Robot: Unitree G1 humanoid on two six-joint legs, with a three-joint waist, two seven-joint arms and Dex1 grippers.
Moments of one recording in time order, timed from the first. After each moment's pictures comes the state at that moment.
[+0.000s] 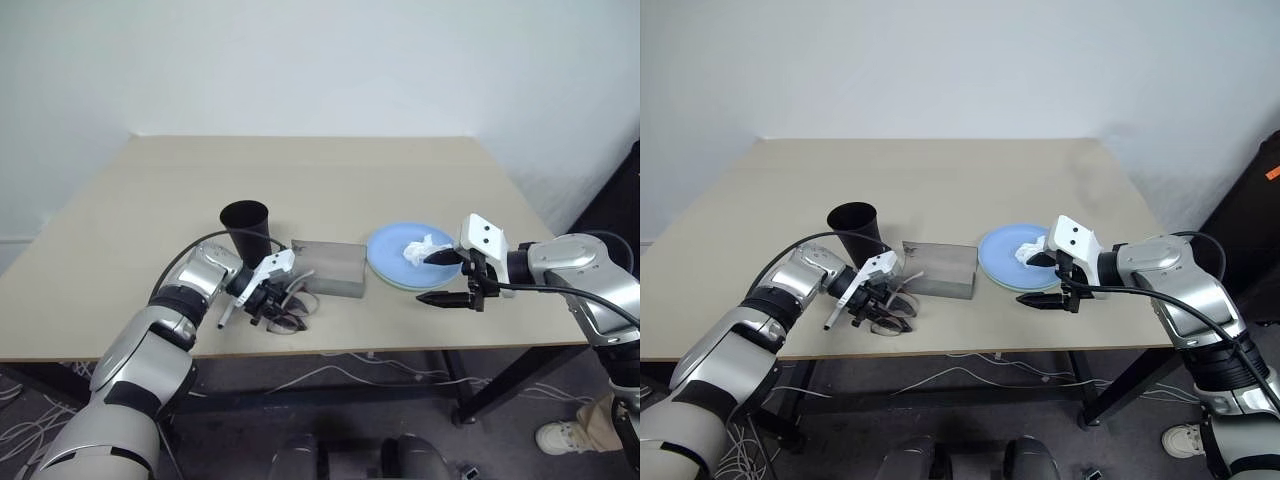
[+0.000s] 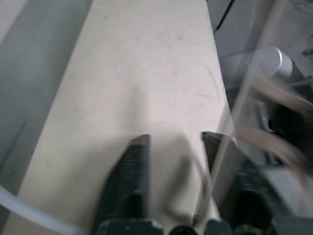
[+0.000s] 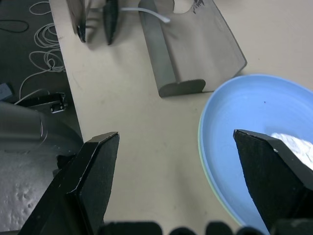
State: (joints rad) left arm -0.93 0.56 -0.56 1.02 -0.19 0.06 -1.61; right arm -0.54 -0.81 0.19 -0.15 0.28 0.63 1.15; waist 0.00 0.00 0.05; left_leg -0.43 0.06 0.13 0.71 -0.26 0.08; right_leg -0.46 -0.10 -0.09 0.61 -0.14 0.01
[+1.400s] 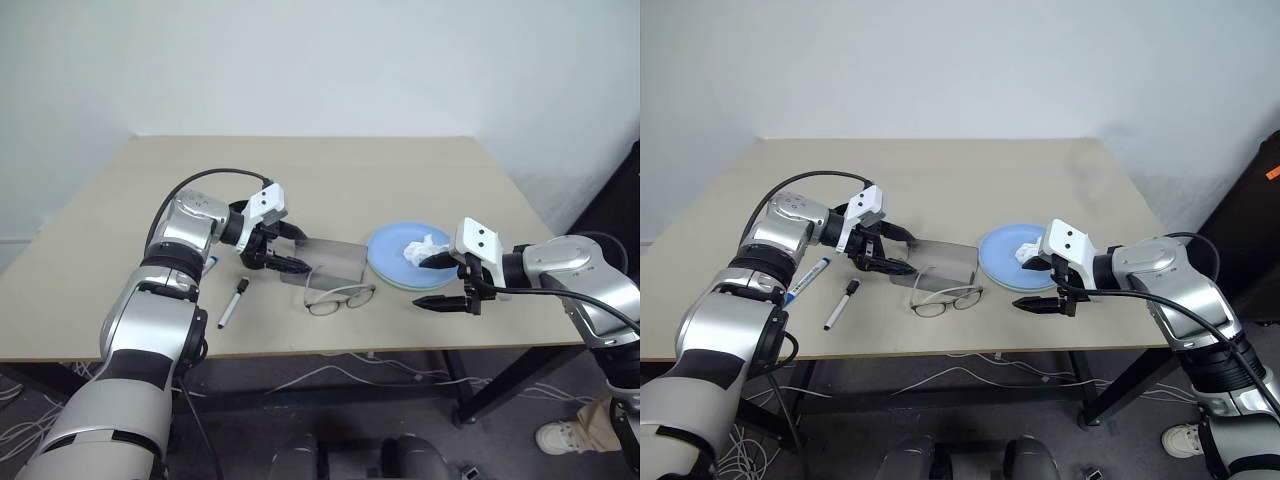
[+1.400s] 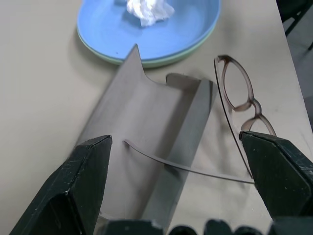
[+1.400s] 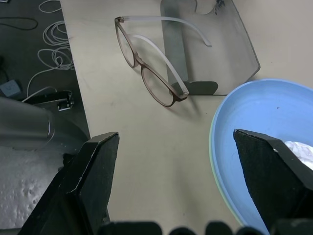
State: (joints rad) left arm -1.14 0.51 -0.22 1.18 0.02 -0.05 -1.50; right arm -0.54 -0.81 0.21 -0.17 0.28 0.64 1.16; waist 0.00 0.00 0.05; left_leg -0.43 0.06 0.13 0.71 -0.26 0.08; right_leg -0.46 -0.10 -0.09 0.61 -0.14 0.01
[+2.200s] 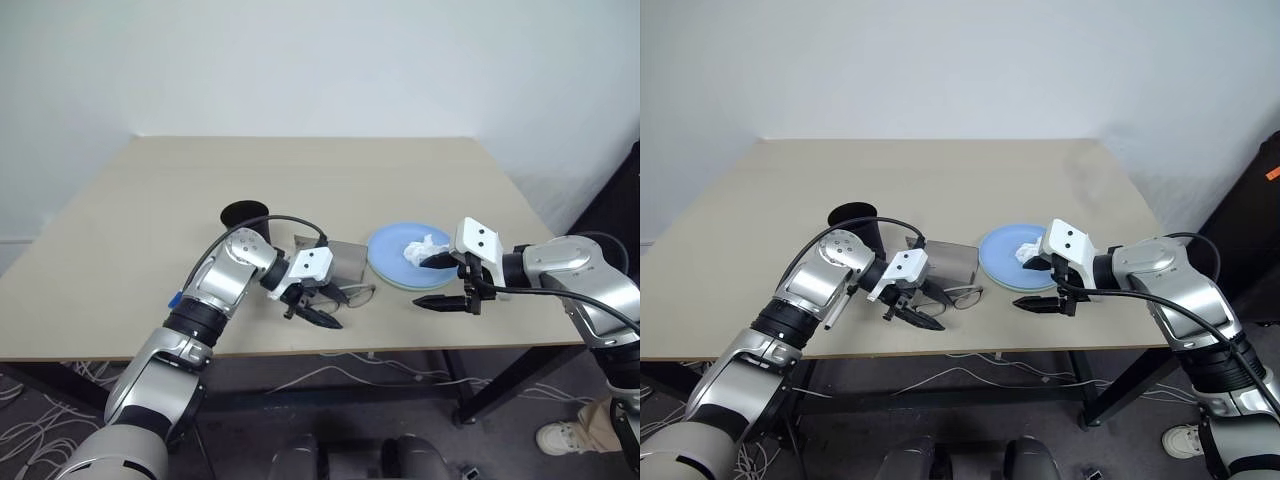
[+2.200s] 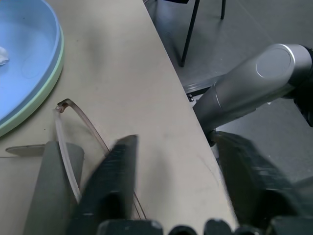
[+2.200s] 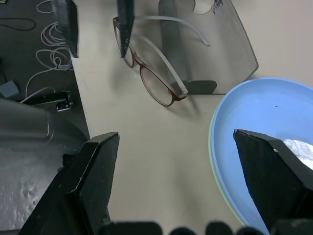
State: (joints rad) left arm -0.77 0.50 -0.39 0.42 -0.05 0.11 -1.56; right arm -0.54 -0.81 0.21 -0.17 0.28 0.65 1.15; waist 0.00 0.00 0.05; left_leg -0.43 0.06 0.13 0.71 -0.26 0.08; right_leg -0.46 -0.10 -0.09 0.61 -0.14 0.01
